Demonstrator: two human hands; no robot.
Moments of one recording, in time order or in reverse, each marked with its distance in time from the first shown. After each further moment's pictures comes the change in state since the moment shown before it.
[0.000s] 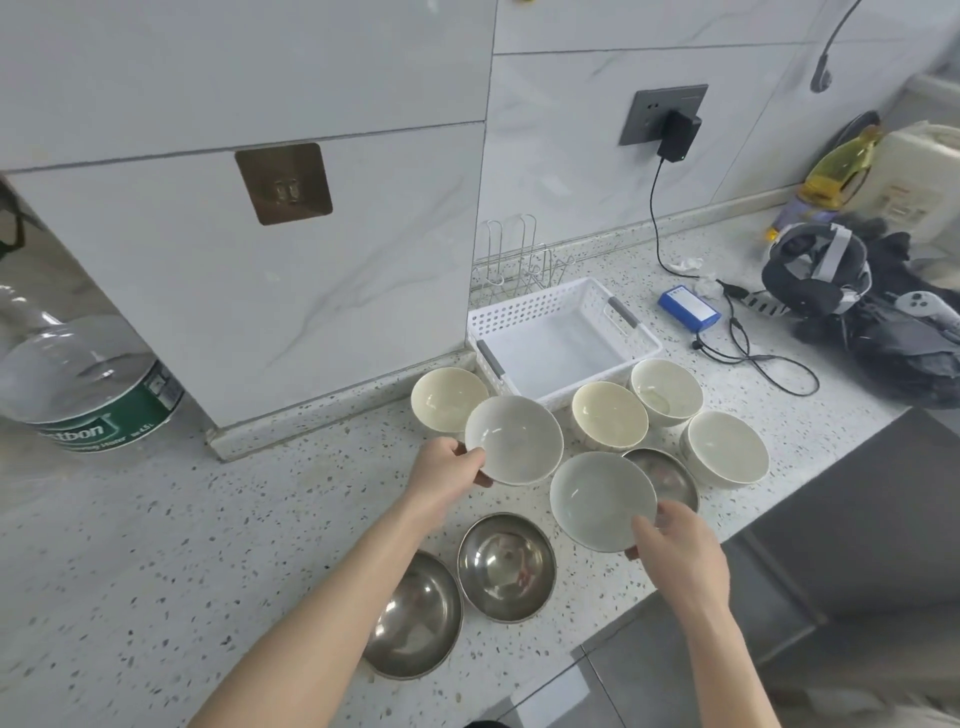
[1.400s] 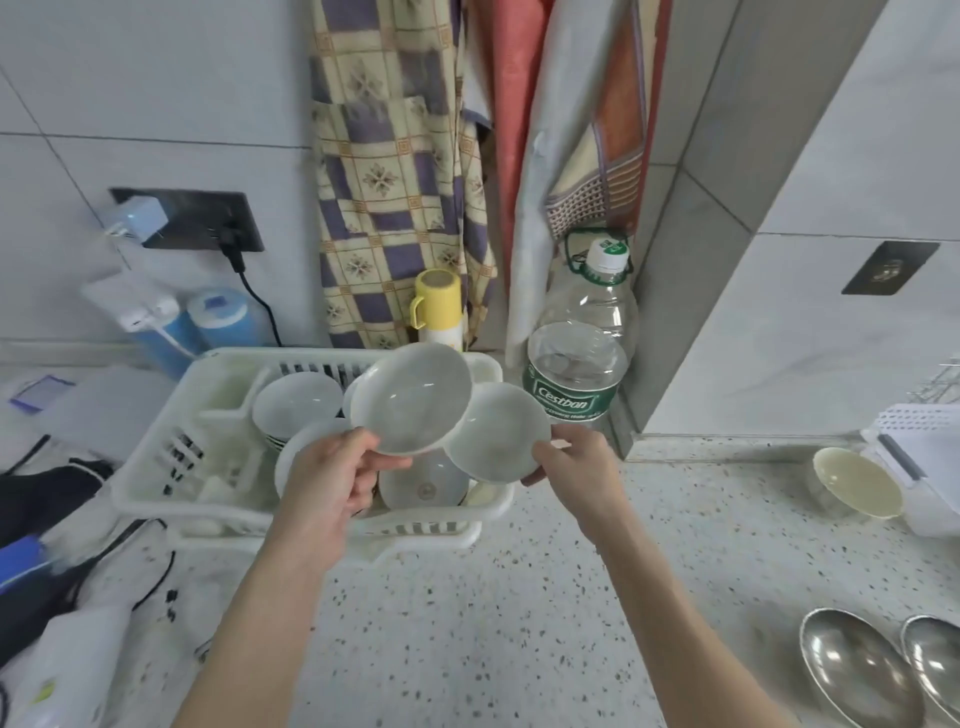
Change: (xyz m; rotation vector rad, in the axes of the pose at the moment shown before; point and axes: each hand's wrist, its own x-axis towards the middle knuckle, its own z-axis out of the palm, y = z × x) left_hand -0.257 -0.172 -0.508 -0.650 0.616 0.142; right_hand -0.329 -0.327 0.305 0.255 -0.533 -0.640
